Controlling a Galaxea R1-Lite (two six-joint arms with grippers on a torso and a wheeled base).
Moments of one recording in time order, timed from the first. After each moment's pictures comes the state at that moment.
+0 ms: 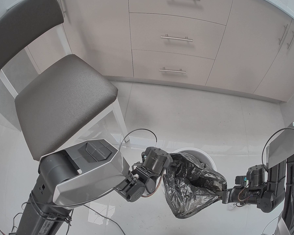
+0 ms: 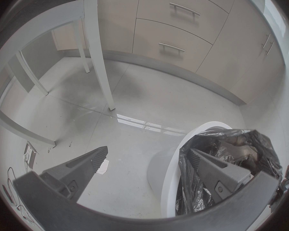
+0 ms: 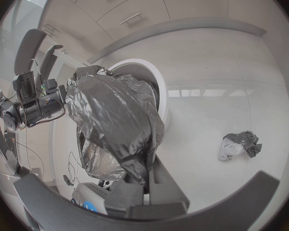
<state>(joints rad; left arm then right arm) -0.77 2.54 -1.27 -0.65 0.50 -0.55 0.19 2.37 -0.06 -1.55 0.26 0.26</state>
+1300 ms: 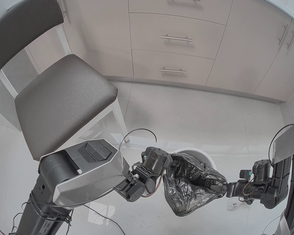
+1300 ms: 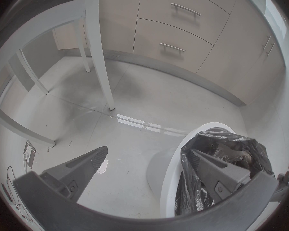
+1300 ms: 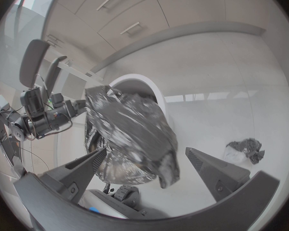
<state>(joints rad) -0.77 2.54 -1.27 -0.65 0.50 -0.56 0.12 2.33 -0.08 -1.55 0.35 0.26</state>
